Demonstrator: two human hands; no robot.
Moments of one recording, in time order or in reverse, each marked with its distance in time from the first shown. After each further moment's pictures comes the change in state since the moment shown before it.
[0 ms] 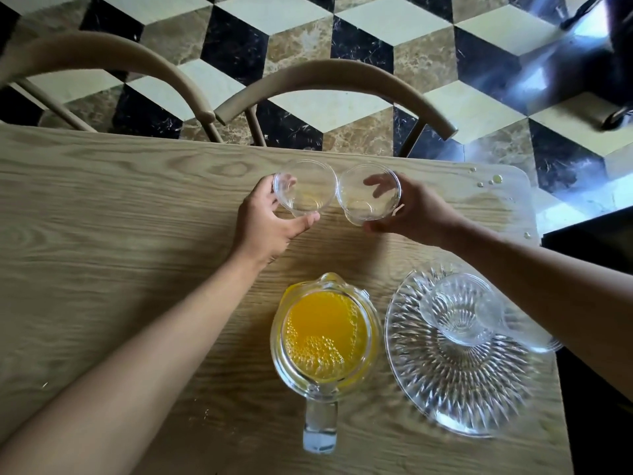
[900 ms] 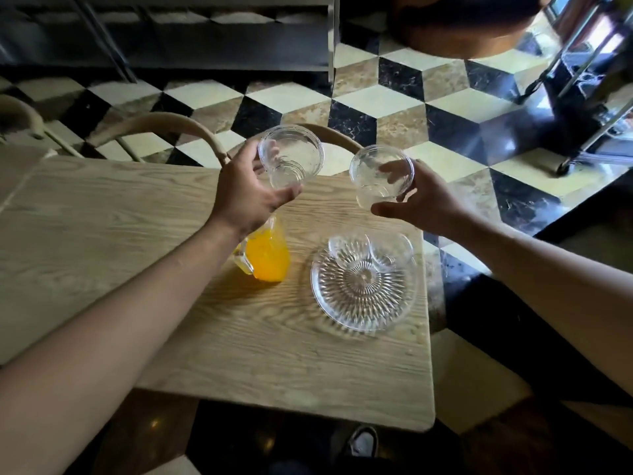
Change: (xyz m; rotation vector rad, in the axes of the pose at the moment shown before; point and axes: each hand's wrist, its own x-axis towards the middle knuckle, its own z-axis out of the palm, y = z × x) left_hand -0.179 0.219 0.023 0.270 0.119 0.301; right_hand -0.203 -0.078 -0.146 -0.032 0.246 -0.217
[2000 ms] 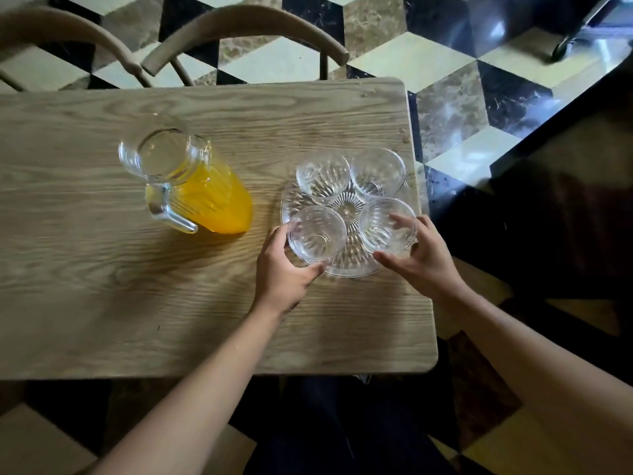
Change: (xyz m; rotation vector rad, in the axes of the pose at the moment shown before) left_hand -0.148 -0.132 0.153 0.014 -0.161 -0.235; right_hand -0.177 0.100 0.105 0.034 0.081 0.400
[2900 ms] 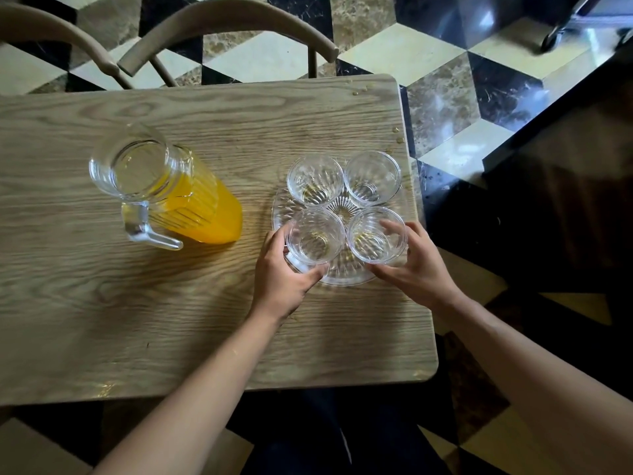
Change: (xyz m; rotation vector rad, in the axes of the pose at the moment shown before) left_hand 0.007 -0.003 0.009 0.021 -0.059 -0.004; right_hand -0.005 -0.004 0.004 0.005 -0.066 0.037
